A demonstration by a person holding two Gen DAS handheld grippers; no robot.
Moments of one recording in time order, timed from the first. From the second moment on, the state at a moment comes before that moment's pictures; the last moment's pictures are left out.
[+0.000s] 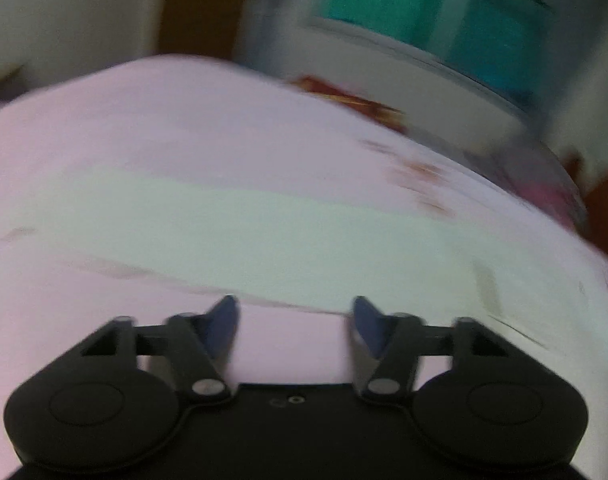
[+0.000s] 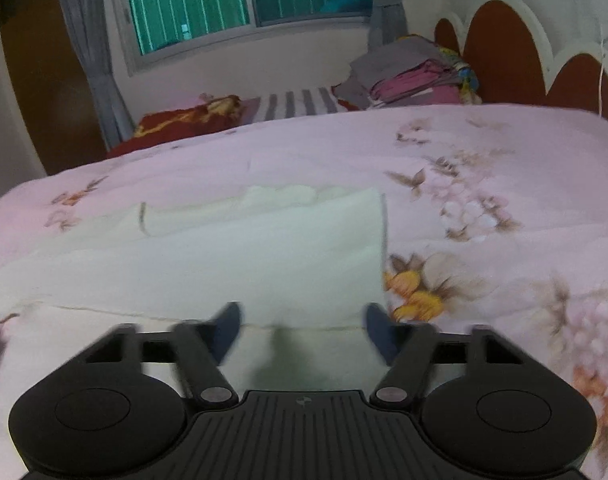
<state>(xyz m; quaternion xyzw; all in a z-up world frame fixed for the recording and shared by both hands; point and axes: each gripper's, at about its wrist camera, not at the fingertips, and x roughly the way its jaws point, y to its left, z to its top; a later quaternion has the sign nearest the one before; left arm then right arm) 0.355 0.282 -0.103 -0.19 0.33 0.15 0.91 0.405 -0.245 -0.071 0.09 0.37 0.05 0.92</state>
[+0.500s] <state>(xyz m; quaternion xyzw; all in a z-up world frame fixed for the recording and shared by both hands) 0.311 0.429 -0.138 -0.52 0.16 0.26 0.80 0.413 -0.215 -0.071 0.08 0.38 0.05 0.92</state>
